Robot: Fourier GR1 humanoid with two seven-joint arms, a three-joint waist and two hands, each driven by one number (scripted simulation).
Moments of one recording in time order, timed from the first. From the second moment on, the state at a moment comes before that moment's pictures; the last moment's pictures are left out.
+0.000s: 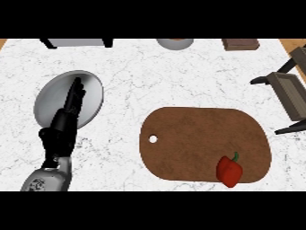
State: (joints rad) left arm -0.12 0.09 -0.12 -1.58 -0.12 0.23 0.07; right arm -0.34 -0.90 -0.31 -2.22 0.32 0.88 0.75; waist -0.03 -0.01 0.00
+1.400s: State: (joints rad) left arm -0.15 0.07 -0.12 -1.55 -0.12 0.20 0.04; right arm -0.96 -1.27 -0.19 -1.49 0.03 0.79 0.80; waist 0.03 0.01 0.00
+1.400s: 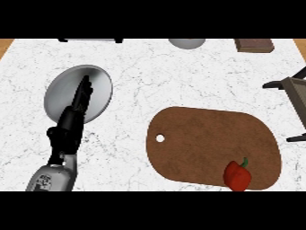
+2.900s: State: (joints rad) left arm -0.14 0.06 -0.10 -1.56 -0.13 0.19 0.05; right arm -1.07 -1.22 -0.45 -0.87 0.20 0.45 0.63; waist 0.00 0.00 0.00
